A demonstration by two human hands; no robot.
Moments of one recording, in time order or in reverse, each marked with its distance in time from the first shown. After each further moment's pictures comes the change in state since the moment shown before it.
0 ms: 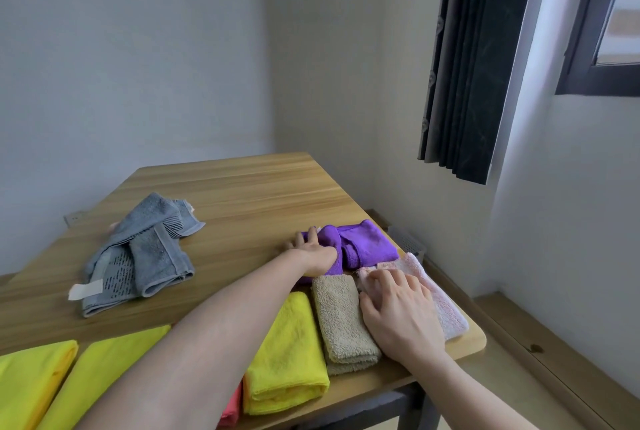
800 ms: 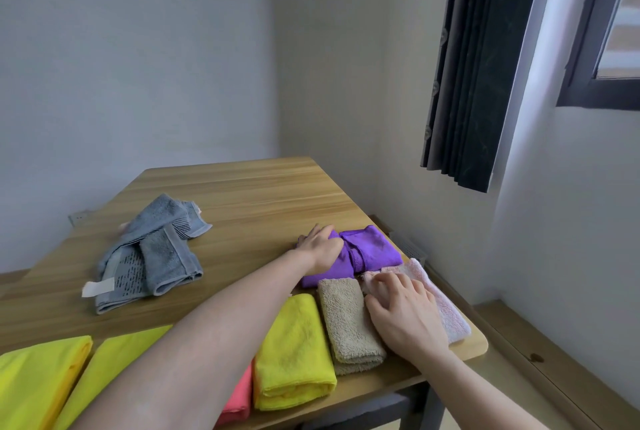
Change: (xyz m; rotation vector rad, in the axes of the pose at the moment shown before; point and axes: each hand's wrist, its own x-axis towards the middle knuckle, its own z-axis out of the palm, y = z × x) left_hand -0.003 -0.005 -0.013 -0.207 0.043 0.210; right_hand 0.001 -0.003 -0.011 0.086 -0.093 0.072
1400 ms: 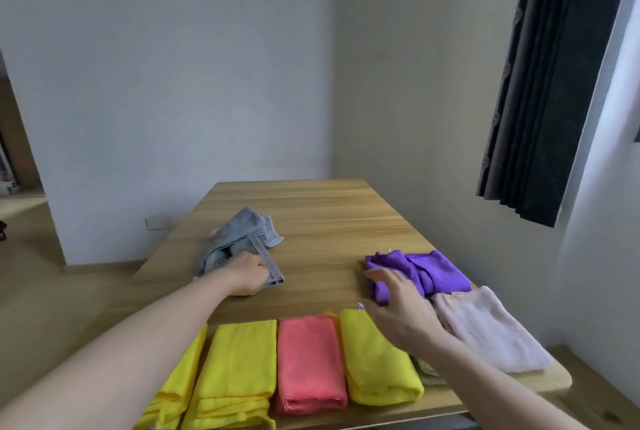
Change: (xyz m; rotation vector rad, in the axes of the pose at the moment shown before) left_hand -0.116 -0.201 -0.152 0.208 0.114 -0.253; right_hand -0.012 -0.136 -0.004 0.256 -0.116 -0.229
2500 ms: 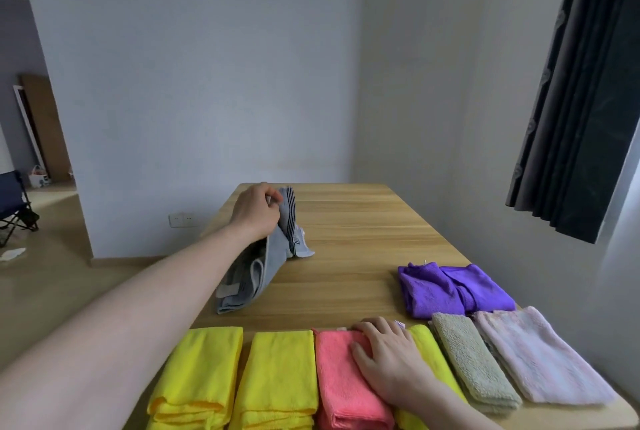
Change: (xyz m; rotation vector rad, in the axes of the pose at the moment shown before) left_hand 0.003 -0.003 -0.100 -0.351 0.690 0.188; right_hand -0.006 -0.022 0.093 -0.310 -0.200 -0.136
